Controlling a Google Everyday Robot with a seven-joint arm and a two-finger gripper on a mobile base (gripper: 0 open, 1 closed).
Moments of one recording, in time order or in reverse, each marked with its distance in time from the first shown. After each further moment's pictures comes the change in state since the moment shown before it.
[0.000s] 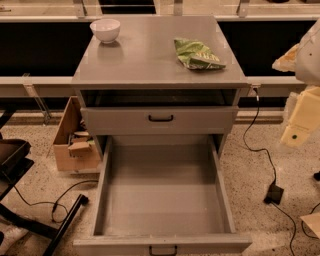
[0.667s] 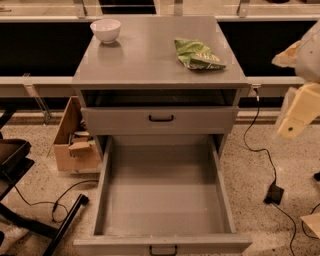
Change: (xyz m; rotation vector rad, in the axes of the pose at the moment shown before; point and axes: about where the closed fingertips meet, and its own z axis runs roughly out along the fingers) arm 0.003 -0.019 0.009 0.032 -0.051 0.009
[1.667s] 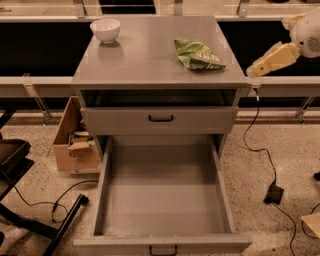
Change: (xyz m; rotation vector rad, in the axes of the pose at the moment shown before) arm 0.001 -0.190 0.042 0.310 -0.475 0.275
